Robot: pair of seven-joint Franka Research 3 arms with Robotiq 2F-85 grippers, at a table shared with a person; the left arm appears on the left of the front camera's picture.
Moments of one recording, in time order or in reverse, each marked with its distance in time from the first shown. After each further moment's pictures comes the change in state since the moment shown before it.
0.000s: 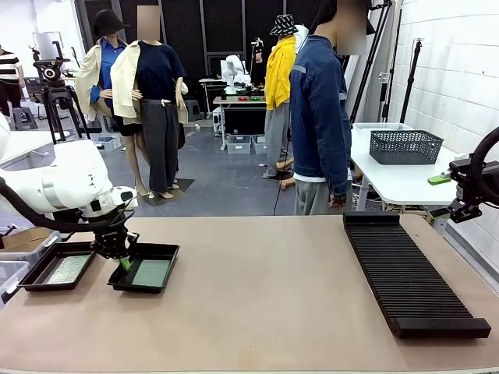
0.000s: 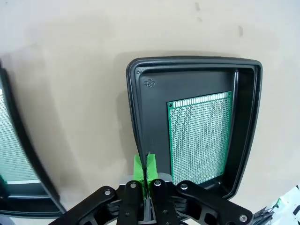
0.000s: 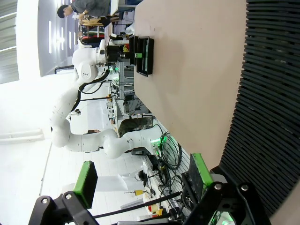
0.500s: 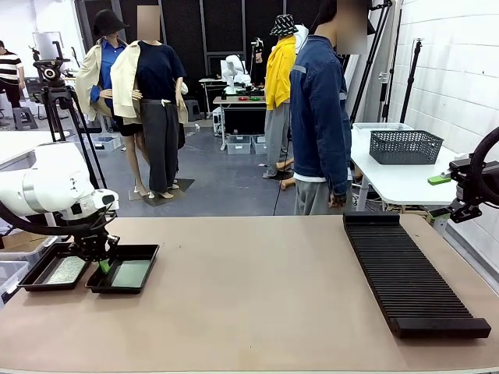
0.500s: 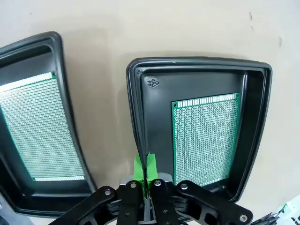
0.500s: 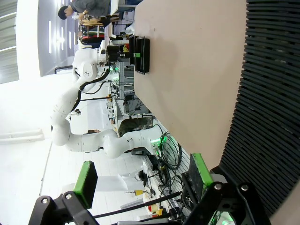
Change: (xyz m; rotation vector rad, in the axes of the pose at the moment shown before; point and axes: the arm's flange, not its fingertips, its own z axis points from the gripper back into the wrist) left arm -0.002 0.045 0.002 0.047 -0.008 0.041; right arm 0.000 0.000 0.000 0.000 0.000 0.000
